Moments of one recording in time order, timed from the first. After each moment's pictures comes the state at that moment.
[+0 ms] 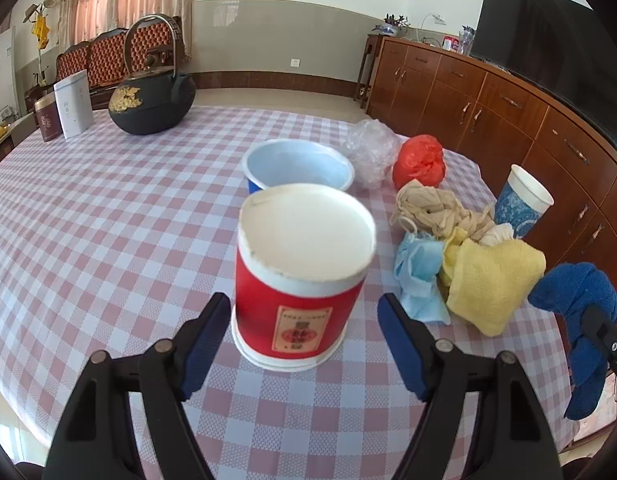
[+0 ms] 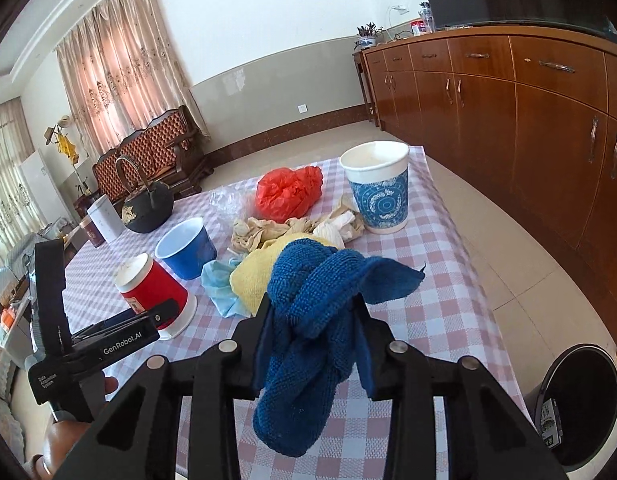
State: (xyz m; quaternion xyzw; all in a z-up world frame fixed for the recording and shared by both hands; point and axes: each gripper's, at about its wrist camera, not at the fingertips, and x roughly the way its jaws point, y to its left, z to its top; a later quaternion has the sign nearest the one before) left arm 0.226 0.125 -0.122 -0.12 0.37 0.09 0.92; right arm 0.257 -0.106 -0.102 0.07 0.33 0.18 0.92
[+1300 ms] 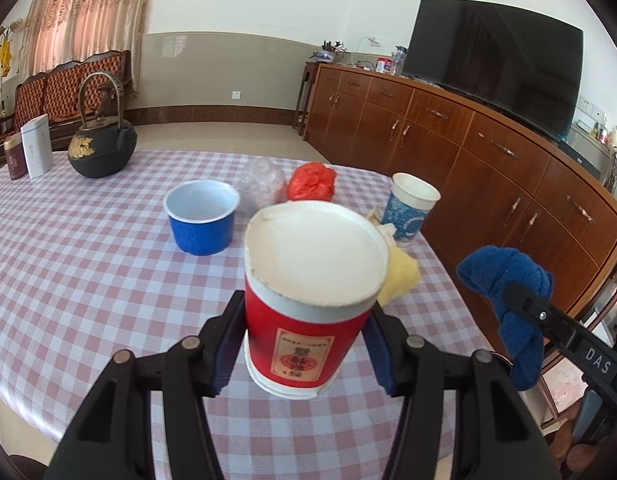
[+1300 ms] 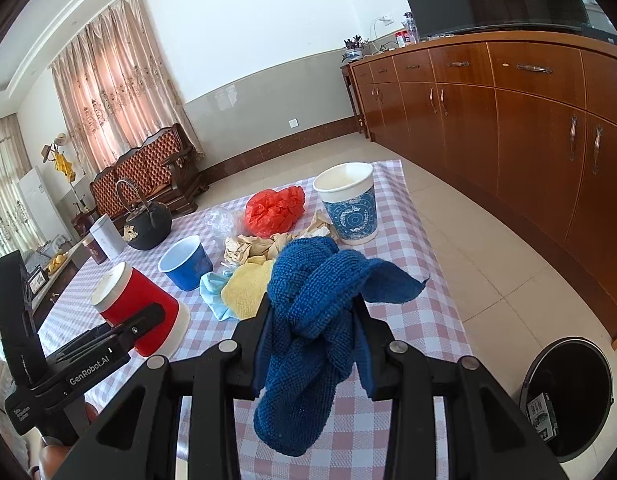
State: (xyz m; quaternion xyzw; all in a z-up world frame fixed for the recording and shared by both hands) left arm 0.174 0.063 -0.077 -0.11 0.32 -0.02 0.94; right arm 0.225 -0.143 -0.082 0.09 0.31 0.16 0.93
